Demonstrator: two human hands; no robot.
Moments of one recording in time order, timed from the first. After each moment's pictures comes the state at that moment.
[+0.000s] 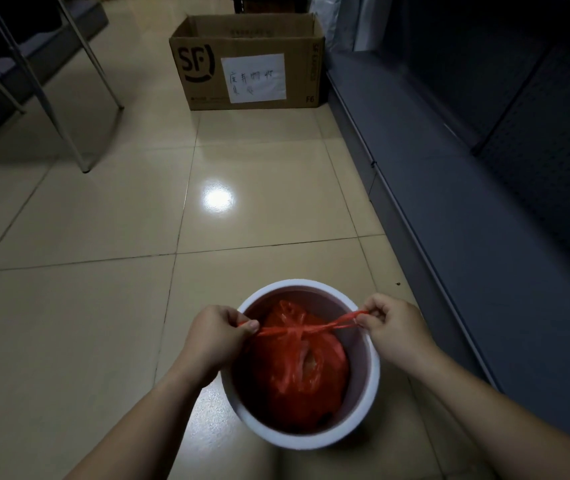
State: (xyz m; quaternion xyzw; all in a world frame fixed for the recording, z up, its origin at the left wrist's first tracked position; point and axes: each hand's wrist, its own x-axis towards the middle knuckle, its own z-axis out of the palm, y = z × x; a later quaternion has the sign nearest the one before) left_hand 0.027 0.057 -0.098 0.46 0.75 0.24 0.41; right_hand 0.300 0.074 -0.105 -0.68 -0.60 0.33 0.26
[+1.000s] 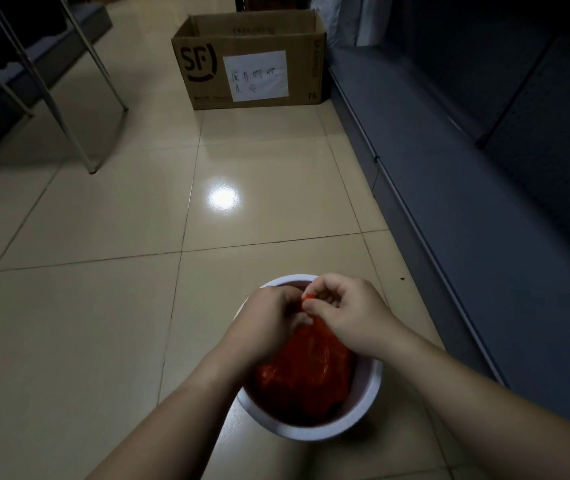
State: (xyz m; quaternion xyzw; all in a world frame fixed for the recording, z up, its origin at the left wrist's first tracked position) left_hand 0.076 0.062 -0.063 0.73 0.59 0.18 0.30; right_hand 0.243 0.070 -0.059 -0.54 -0.66 0.44 0.30
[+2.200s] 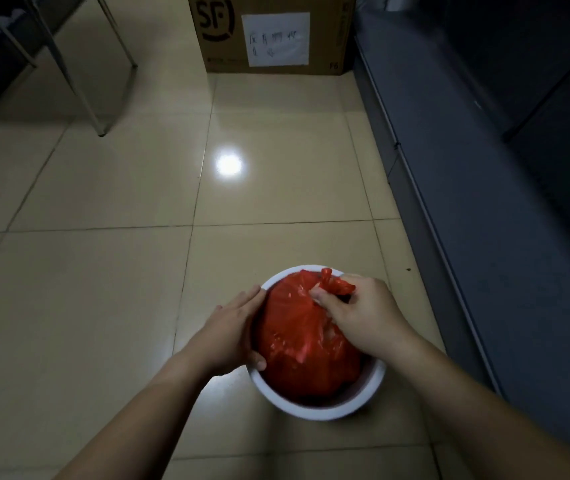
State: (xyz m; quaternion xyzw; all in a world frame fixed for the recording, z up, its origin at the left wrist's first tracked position) left_hand -0.006 0.043 -0.093 0.71 0.61 0.02 0.35; right_hand 0.226 0.070 -0.030 -0.60 -0.67 0.36 0.24
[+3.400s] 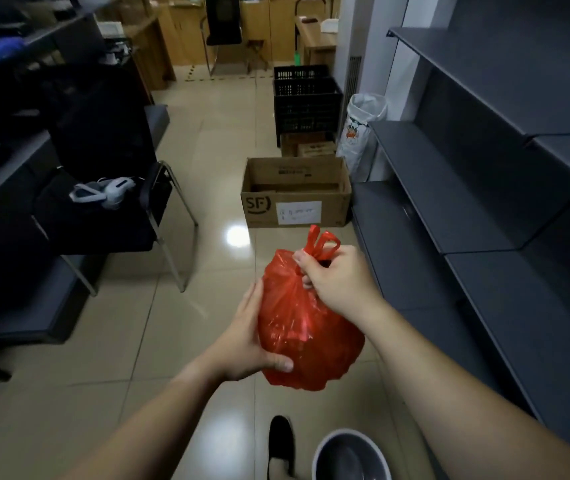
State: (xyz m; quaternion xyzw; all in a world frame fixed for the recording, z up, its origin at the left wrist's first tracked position) left_hand -0.148 0.221 0.566 0.66 0.57 0.23 0.43; right_hand 0.040 0.274 0.647 -0.58 -0.58 0.43 0.38
